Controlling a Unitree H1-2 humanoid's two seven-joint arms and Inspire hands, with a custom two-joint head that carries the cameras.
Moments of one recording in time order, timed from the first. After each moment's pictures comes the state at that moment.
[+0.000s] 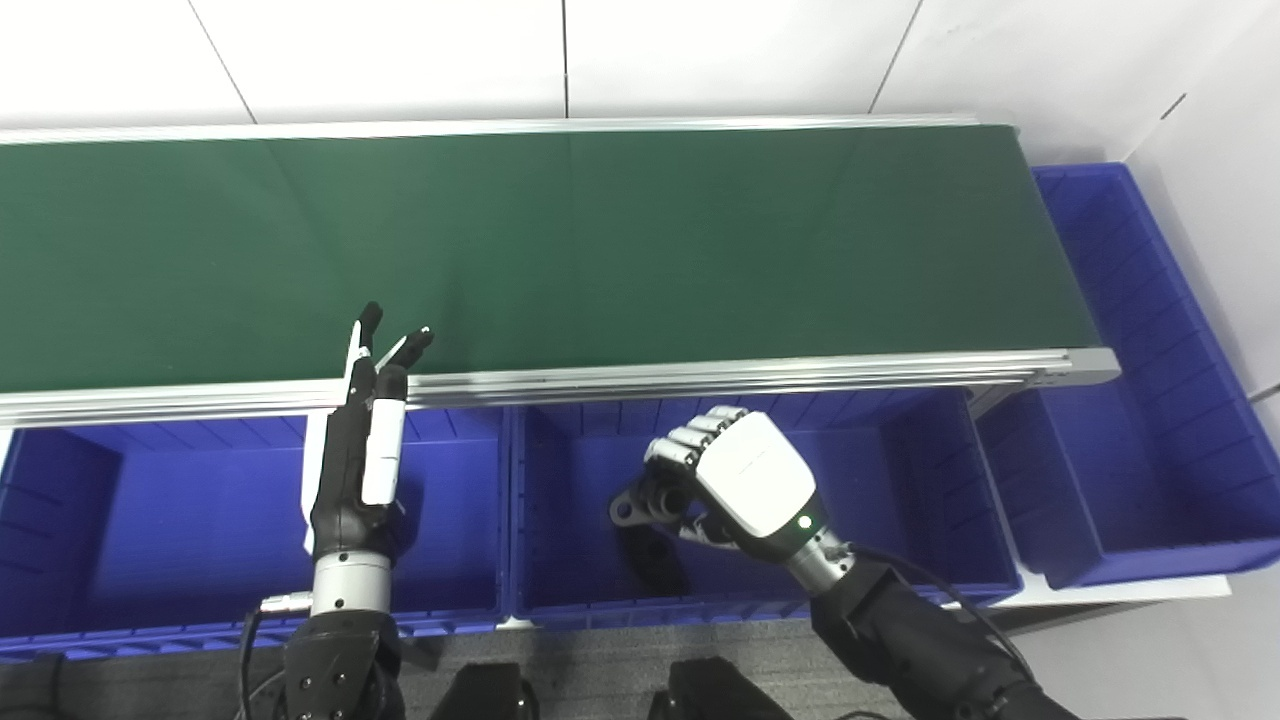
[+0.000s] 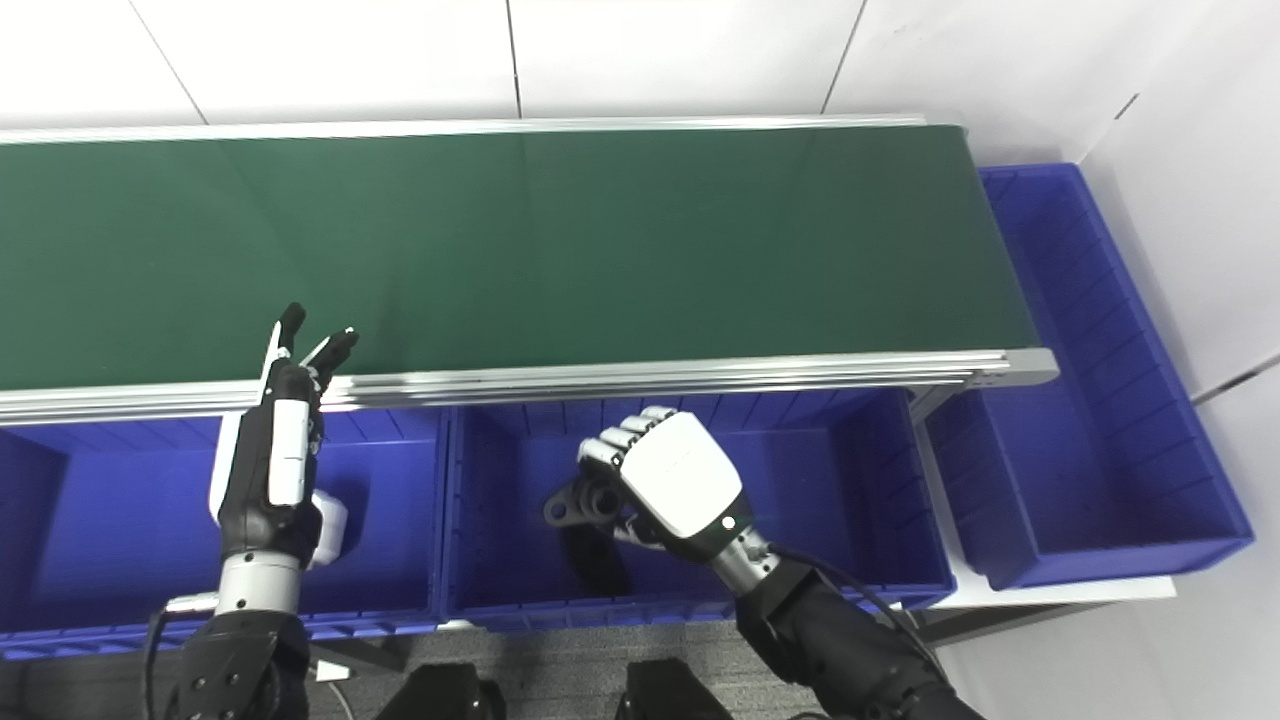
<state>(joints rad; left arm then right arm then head) 0.35 -0.11 -0.10 -0.29 0.09 0.04 0.04 -0.05 -0.35 0.72 0.43 -1.24 -0.15 -0.69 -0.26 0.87</state>
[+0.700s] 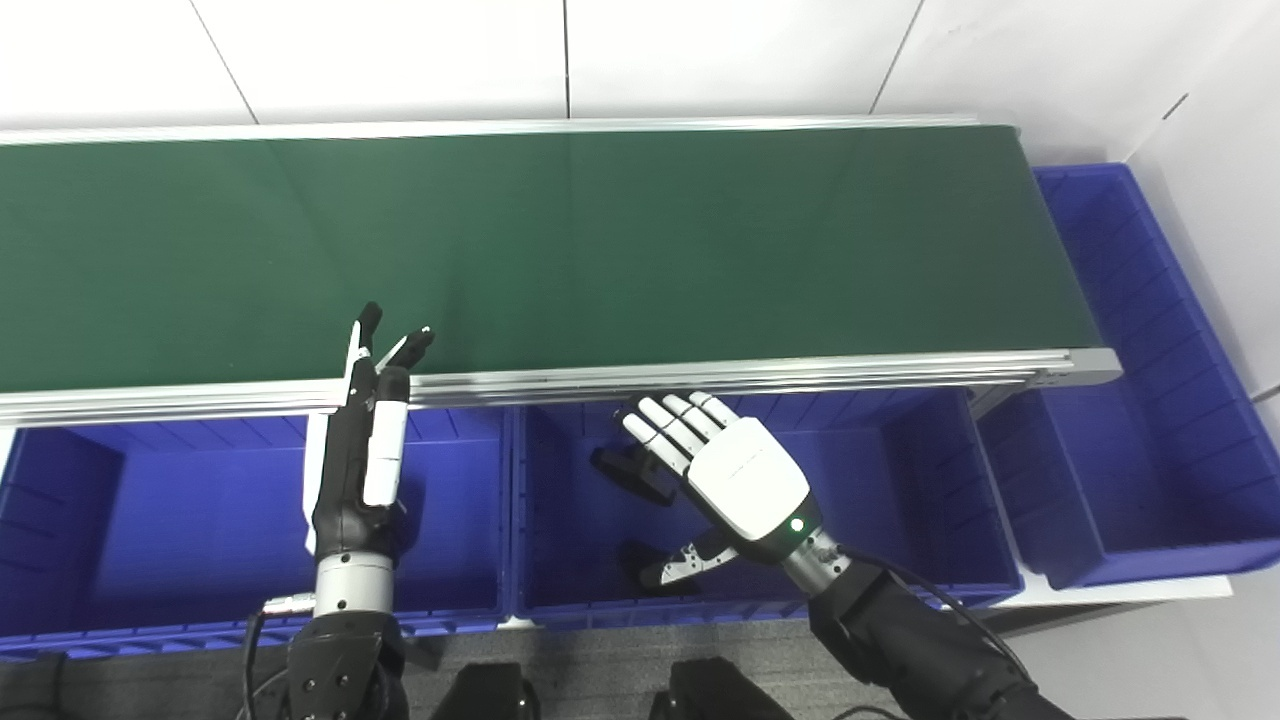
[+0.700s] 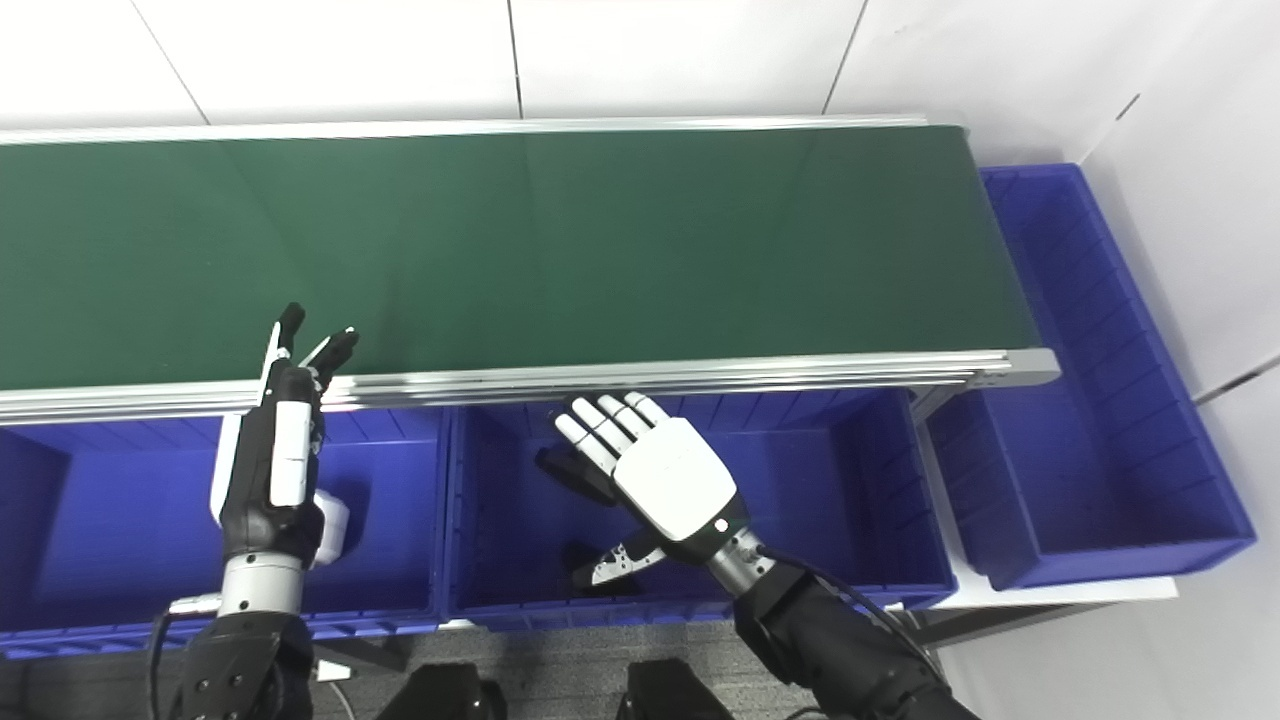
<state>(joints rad) 0.35 -0.11 -0.09 -0.26 0.09 0.02 0.04 -0.05 -0.35 0.72 0.42 -1.28 -0.10 -0.70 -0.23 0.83</state>
